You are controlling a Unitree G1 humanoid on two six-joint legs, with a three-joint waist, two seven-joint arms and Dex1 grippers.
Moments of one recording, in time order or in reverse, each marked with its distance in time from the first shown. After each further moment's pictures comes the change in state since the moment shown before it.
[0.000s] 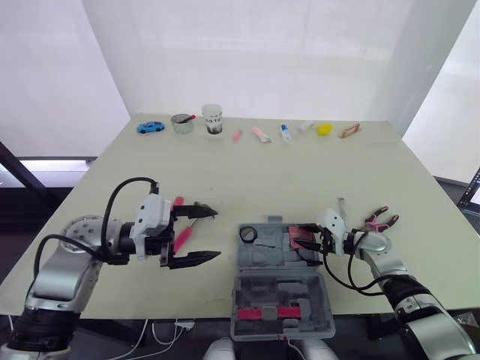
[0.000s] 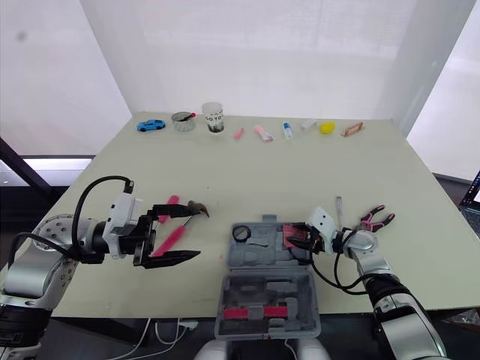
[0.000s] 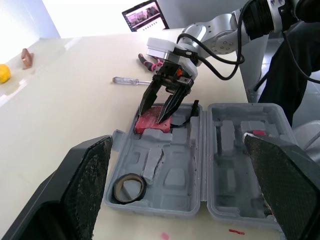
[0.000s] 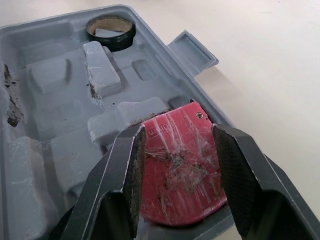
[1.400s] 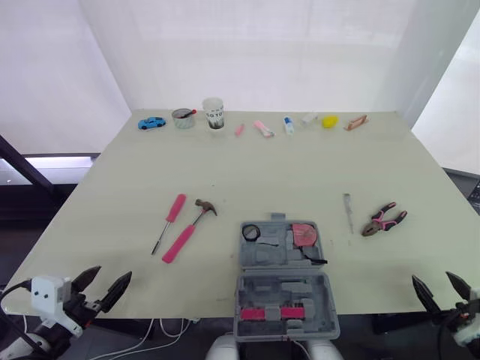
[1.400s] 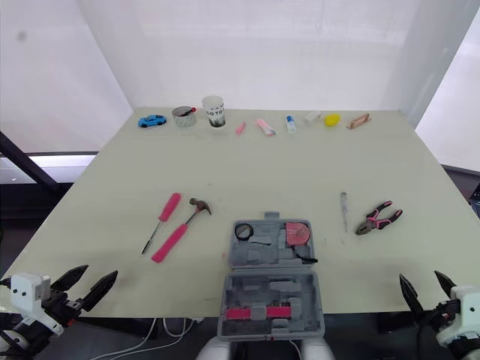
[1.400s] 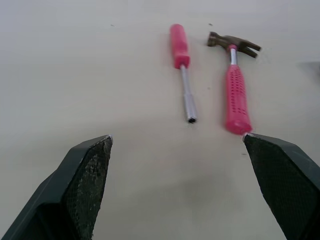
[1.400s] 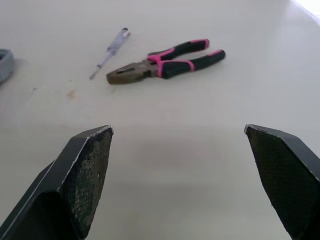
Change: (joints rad) left arm 0.484 -0.320 0.442 0.353 0.002 -0.176 0.445; right arm 0.986 -0.010 -0.660 -0.818 0.399 0.104 -0.364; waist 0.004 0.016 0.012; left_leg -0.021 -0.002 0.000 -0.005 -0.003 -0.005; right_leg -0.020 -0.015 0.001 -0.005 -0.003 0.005
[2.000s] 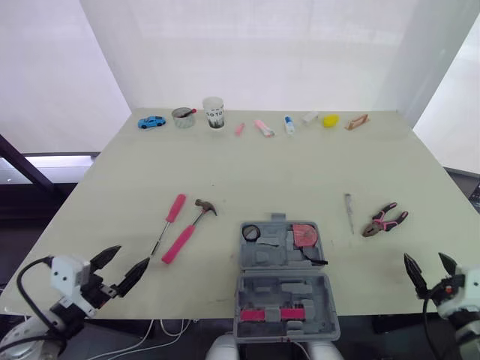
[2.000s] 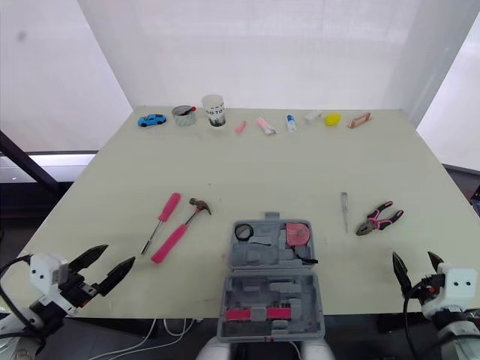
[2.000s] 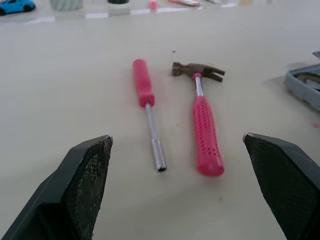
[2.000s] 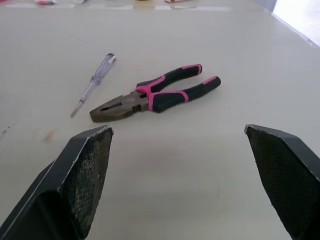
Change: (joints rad) left arm -0.116 0.052 -0.112 -0.064 0.035 -0.043 -0.090; right arm -0.213 0.040 0.077 -0.025 -0.083 0.112 -0.222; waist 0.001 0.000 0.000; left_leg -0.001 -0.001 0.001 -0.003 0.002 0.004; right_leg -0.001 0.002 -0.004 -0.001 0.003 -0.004
